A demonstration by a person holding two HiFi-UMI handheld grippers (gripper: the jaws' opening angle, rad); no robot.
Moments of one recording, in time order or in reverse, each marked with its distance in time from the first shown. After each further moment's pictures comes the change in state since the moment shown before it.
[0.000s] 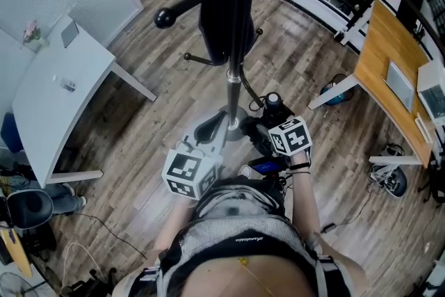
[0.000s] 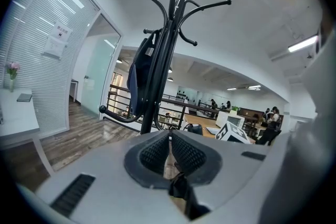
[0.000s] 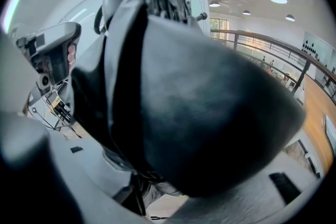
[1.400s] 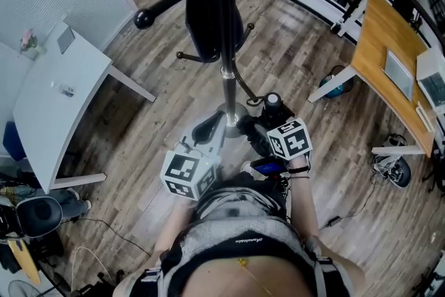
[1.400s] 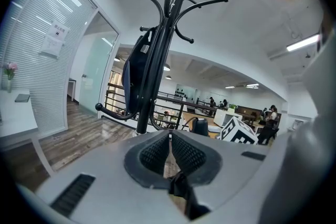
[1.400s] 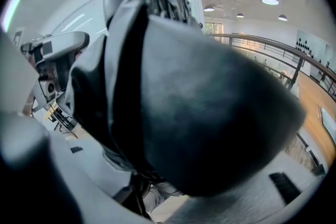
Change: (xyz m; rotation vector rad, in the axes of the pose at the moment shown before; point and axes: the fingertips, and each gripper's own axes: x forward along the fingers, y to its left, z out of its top) left arm -0.001 -0.011 -0.004 0.010 0.021 -0.018; right arm -0.023 0.011 -0.002 0.040 -0.055 -0.025
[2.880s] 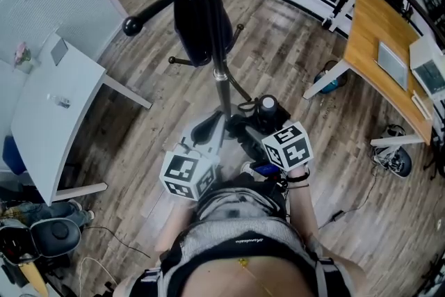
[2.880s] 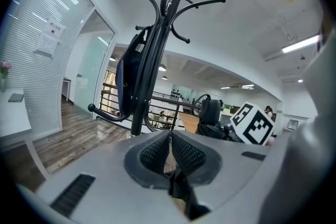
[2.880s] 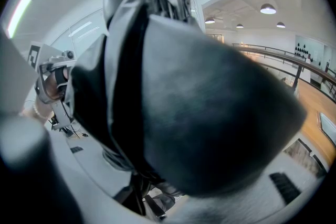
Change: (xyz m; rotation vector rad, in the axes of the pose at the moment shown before) left arm 0.005 -0.007 0.004 0.010 -0.005 -0.051; right arm -0.042 0.036 0.038 -0.017 -0.126 0.010
